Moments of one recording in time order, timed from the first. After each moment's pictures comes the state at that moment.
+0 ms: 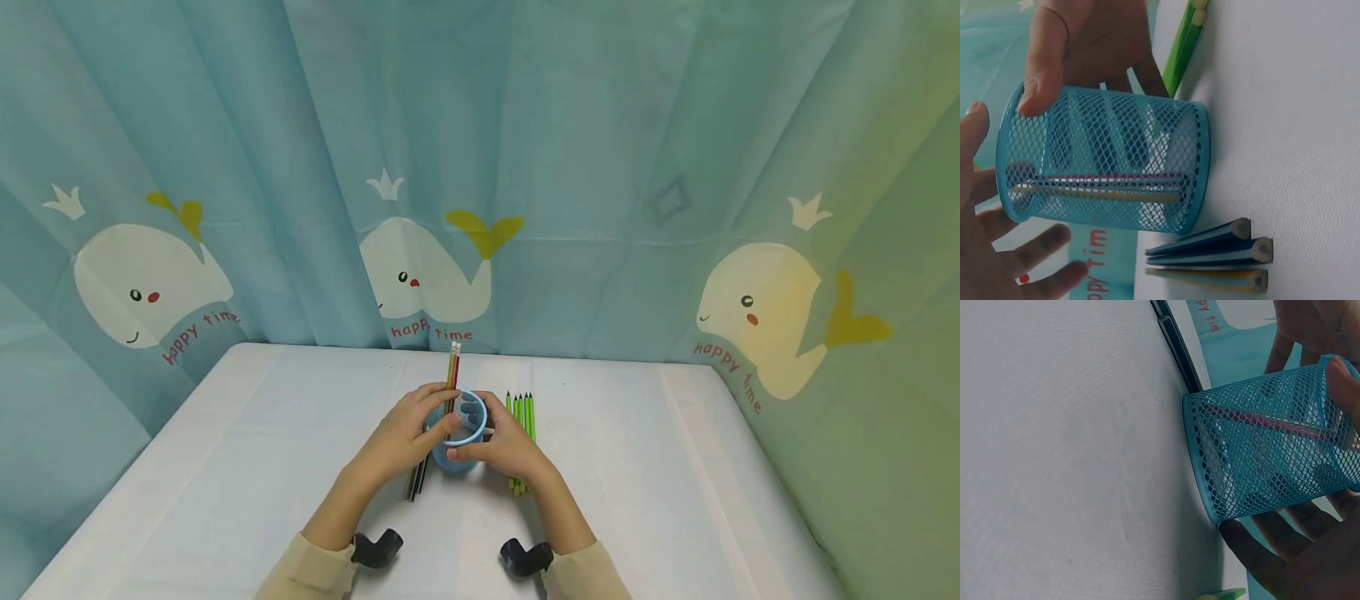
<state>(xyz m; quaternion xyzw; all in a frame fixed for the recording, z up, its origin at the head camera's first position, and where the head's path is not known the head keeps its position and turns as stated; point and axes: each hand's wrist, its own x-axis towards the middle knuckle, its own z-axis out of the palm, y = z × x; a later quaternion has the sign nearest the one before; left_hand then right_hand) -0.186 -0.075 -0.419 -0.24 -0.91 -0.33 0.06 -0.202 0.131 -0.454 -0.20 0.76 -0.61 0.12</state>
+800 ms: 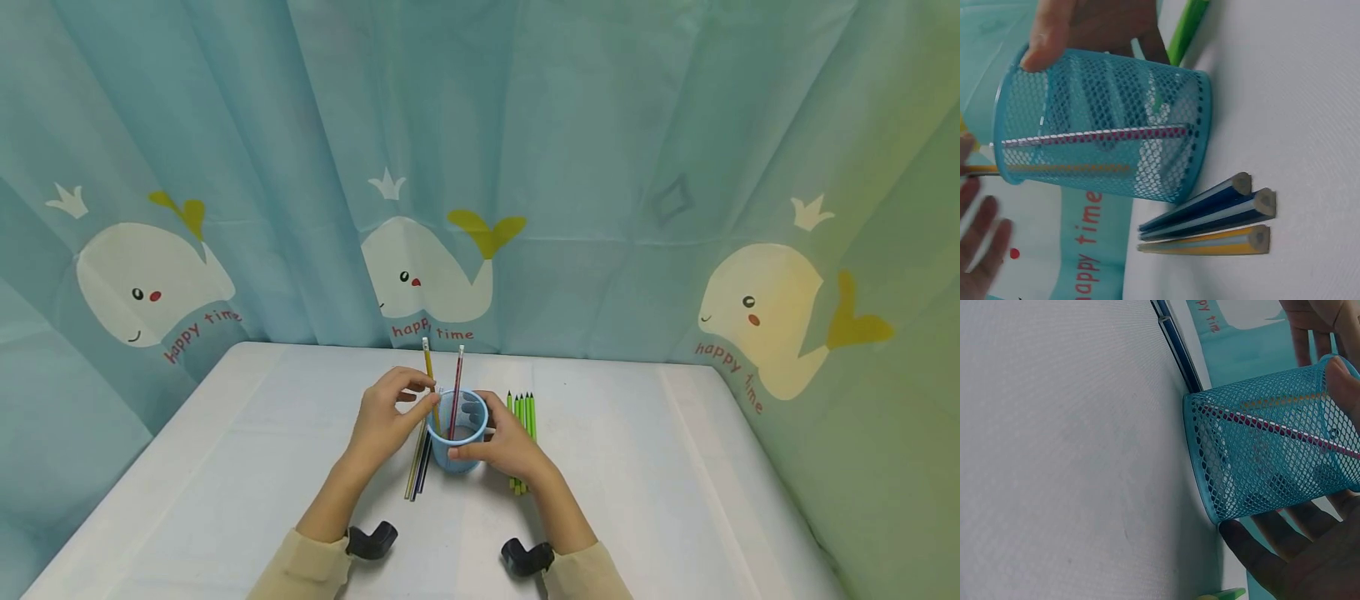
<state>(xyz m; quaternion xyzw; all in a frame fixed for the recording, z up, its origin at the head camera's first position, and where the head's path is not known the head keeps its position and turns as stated) -0.200 -0.088 -0.419 -0.21 -0.84 -0.42 0.25 -0.203 0.130 -0.455 -0.18 0.77 -0.60 0.10</state>
